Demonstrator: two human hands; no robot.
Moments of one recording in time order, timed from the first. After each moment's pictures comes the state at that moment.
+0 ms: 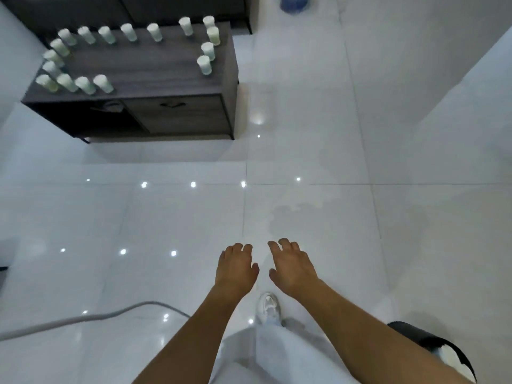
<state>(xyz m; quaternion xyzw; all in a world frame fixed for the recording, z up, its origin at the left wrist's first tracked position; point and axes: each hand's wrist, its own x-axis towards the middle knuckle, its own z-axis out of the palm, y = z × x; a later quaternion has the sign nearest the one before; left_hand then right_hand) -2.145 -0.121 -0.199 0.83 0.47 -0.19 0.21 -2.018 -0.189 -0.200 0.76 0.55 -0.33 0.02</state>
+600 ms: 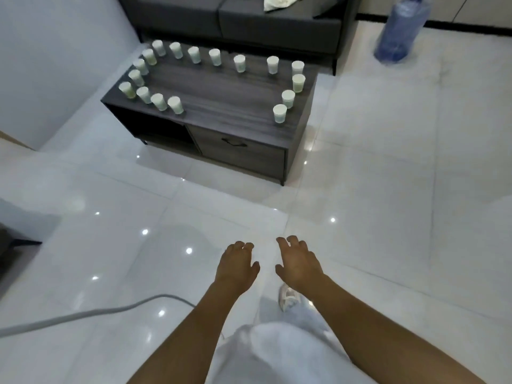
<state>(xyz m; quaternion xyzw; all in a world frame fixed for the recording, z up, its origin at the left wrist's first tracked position) -2.101 0.191 -0.187 0.74 0.60 -0.11 0.26 -1.943 0.168 -0.192 0.69 0.65 -0.31 0.05</state>
